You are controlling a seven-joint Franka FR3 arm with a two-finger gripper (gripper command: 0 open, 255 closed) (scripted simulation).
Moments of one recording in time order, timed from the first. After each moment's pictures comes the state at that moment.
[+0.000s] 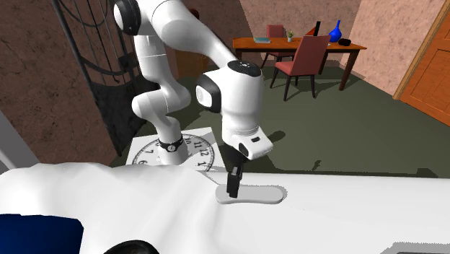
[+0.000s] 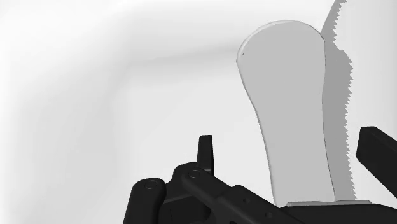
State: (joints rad) arm 0.34 -0.15 0.10 -2.32 -0.03 2.19 -0.63
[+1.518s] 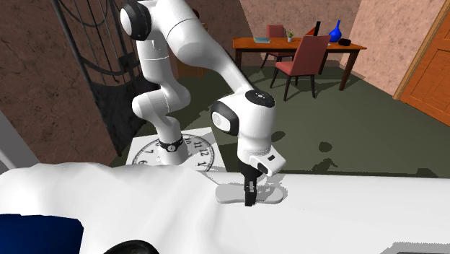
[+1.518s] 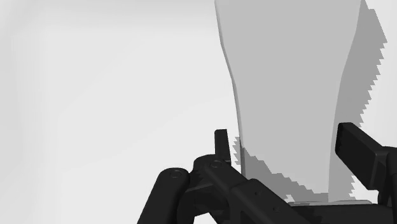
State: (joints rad) arm 0.38 0.01 0.14 -2.34 -0.03 2.35 -0.70
